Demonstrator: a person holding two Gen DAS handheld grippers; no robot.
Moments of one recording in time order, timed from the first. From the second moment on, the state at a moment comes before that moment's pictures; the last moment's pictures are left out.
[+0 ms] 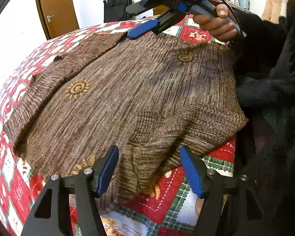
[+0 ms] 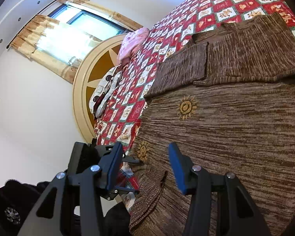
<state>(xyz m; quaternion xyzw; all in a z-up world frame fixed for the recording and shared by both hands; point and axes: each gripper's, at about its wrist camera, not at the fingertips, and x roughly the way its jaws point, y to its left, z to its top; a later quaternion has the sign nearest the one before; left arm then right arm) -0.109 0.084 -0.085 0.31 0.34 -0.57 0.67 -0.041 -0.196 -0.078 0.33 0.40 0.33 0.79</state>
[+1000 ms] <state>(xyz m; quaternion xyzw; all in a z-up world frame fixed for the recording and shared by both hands) -0.101 0.056 -0.102 0.31 0.41 -0.57 0.64 -0.052 -0.199 -0.074 0.34 0.40 0.32 0.79</state>
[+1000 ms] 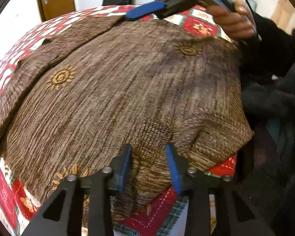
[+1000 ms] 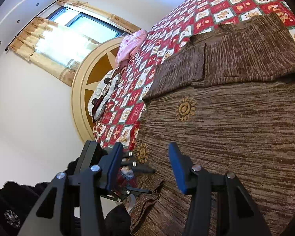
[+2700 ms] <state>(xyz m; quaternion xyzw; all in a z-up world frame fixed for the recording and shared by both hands) -0.040 0.136 -0.063 0.00 0.40 -0.47 0.79 -0.097 -0.253 -0.047 0.30 0.36 0.21 0.86</state>
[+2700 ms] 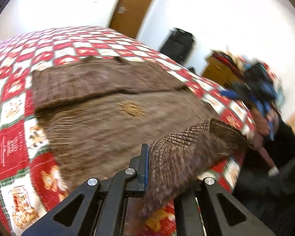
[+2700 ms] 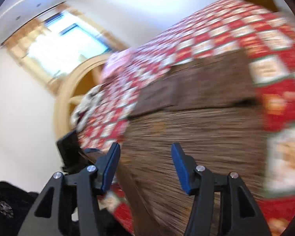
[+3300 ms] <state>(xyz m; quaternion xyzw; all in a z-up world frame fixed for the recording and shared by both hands) -0.008 0.127 -0.104 -0.03 0.47 -0.37 0.80 -0.163 -0.256 -0.068 0.09 0.45 0.14 0.88</state>
